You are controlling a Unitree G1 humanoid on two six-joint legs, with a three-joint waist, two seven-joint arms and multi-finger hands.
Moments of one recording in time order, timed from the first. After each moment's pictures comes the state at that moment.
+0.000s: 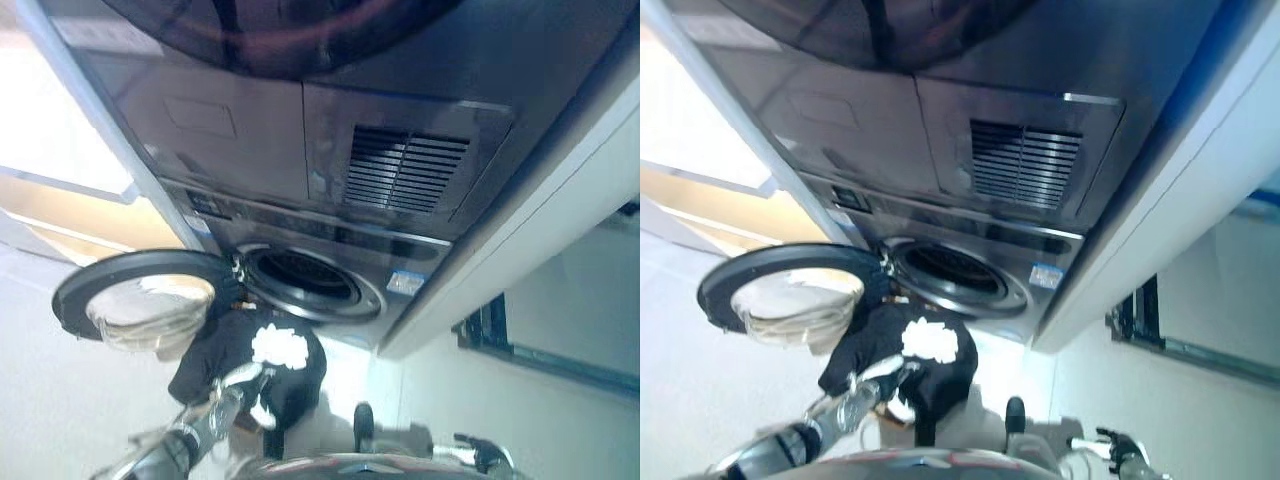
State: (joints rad) left arm -0.34 0.31 -0.83 1.20 0.37 -0.22 0.13; right arm -0.08 -0.38 0.22 1.42 0.34 -0.15 -0.02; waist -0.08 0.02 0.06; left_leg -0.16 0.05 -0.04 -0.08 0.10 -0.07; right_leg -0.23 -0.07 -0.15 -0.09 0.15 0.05
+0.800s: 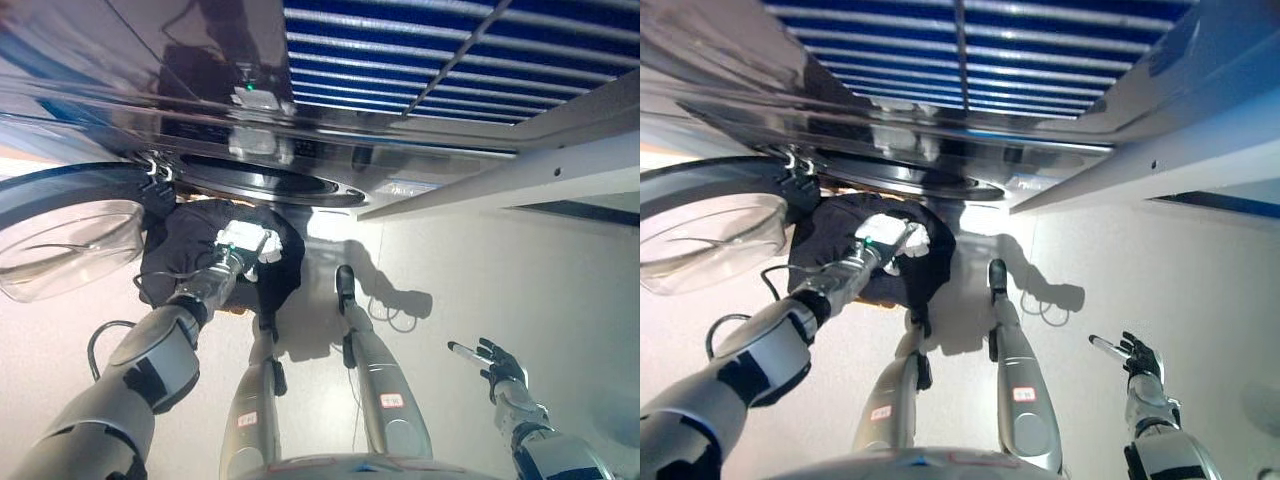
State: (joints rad) left arm -0.88 0.39 -0.95 1.33 0.62 -0.12 0.33; right arm -0.25 -0.42 0.12 1.37 0.53 -0.26 -0.11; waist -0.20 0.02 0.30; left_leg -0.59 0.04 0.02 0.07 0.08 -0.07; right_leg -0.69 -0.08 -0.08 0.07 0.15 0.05
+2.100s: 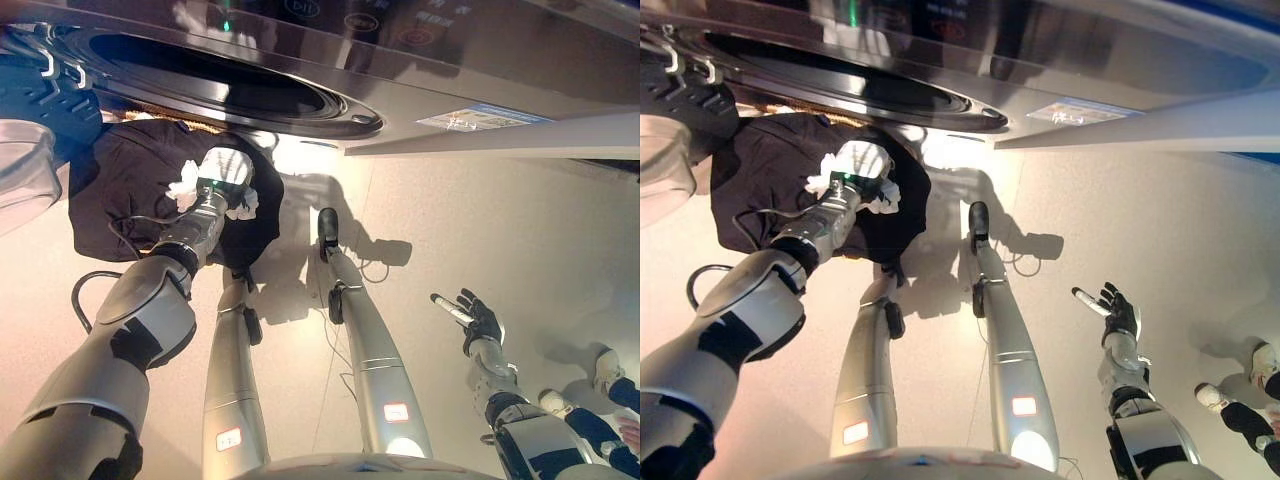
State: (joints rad) left arm -1.10 0.44 -0.94 1.37 0.55 -0.11 0.41; right arm -0.34 -0.36 0.14 1.27 0.61 -0.34 -0.15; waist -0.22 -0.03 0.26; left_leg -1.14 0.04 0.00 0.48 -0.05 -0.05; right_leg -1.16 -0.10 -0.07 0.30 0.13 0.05
